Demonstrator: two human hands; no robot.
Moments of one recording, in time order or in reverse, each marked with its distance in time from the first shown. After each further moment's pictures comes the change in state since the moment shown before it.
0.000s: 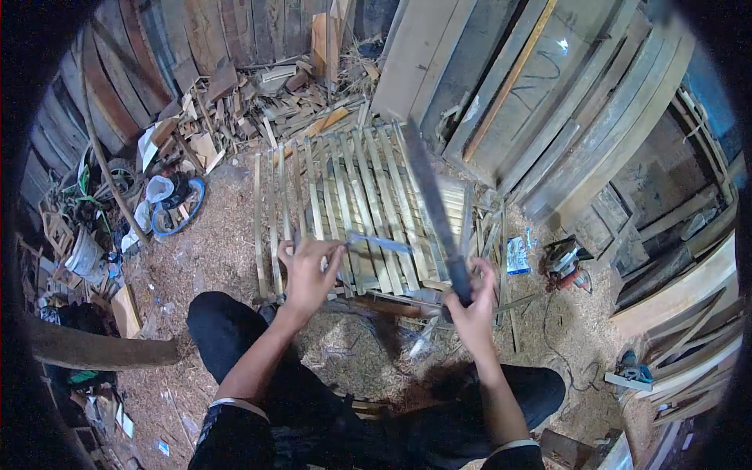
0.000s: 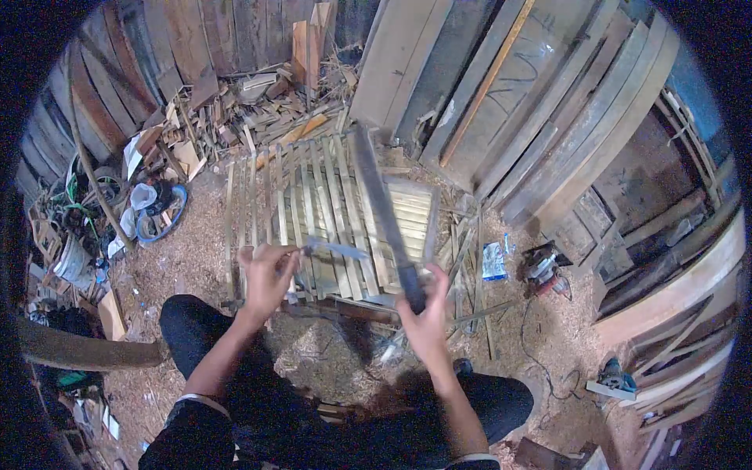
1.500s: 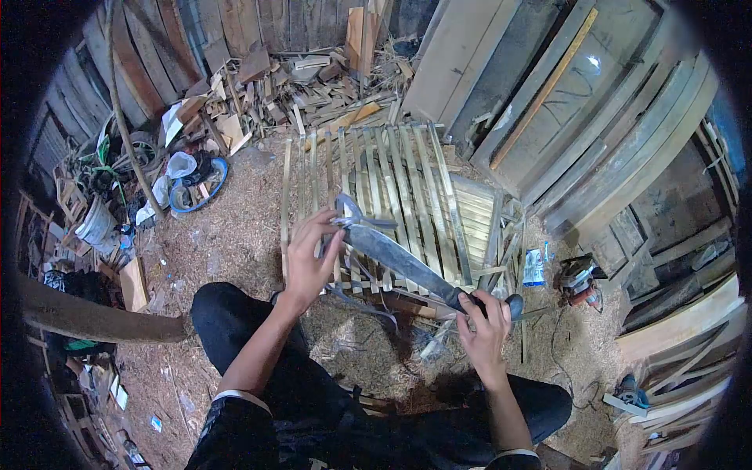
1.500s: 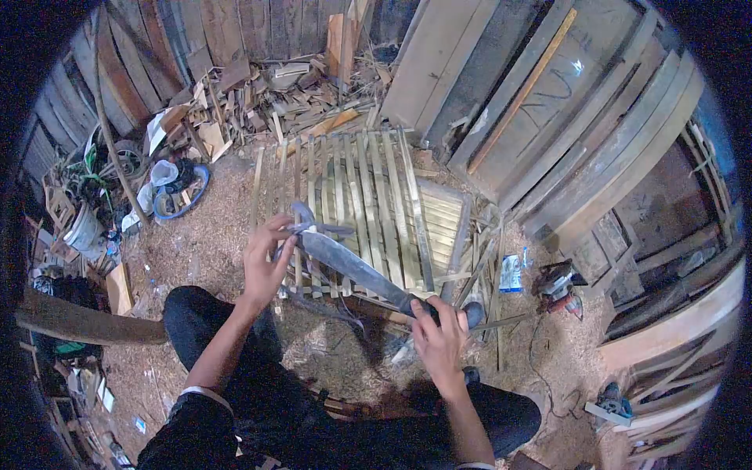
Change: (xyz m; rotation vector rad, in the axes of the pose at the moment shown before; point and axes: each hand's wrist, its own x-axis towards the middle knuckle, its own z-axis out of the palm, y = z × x) left_hand -0.001 -0.038 -0.029 -0.182 0.221 0.099; right_hand -0.021 0.018 -0.002 -0.752 -0.035 -0.690
